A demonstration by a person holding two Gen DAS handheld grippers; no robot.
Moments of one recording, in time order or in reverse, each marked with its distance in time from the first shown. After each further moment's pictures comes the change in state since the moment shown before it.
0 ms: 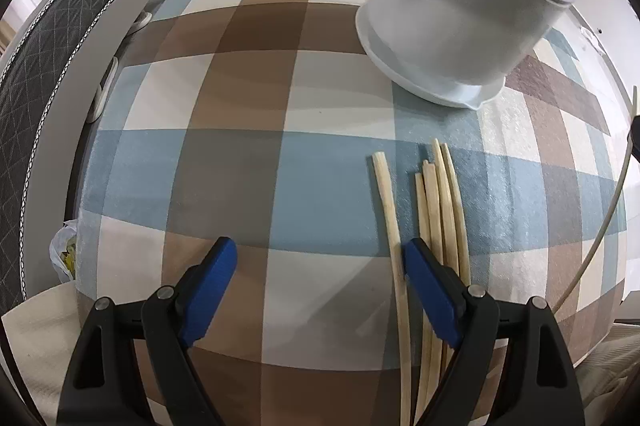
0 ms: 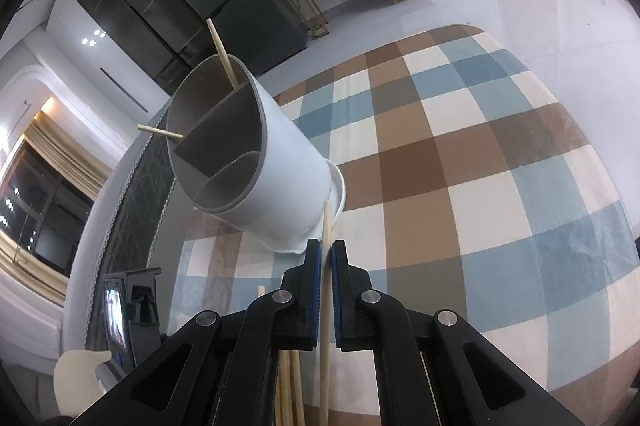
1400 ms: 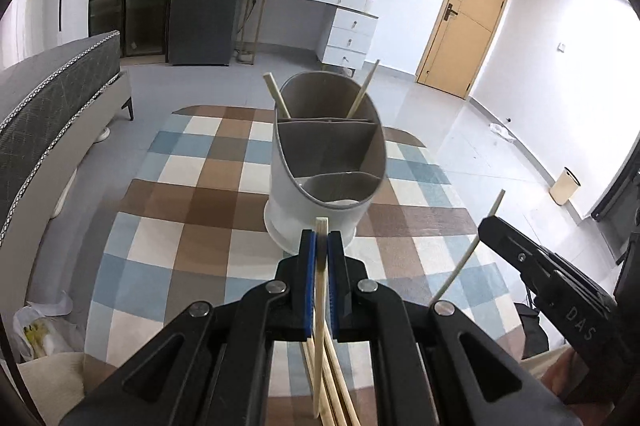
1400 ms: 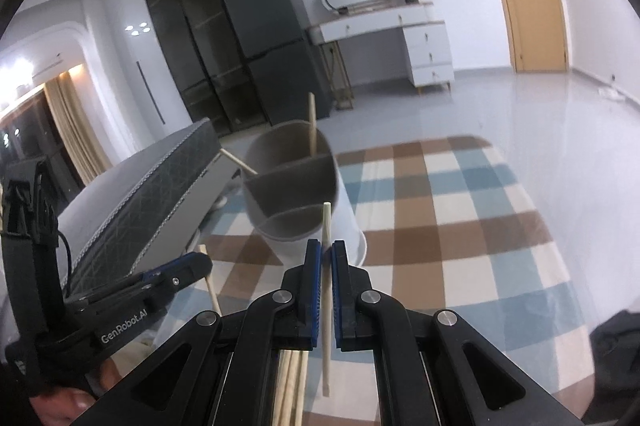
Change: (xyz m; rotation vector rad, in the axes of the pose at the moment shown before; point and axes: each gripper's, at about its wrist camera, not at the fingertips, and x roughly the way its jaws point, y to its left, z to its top) left arm -0.132 -0.003 -0.019 0.046 -0.531 -0.293; right arm -0.071 0.061 -0.024 -0.269 -0.284 -0.058
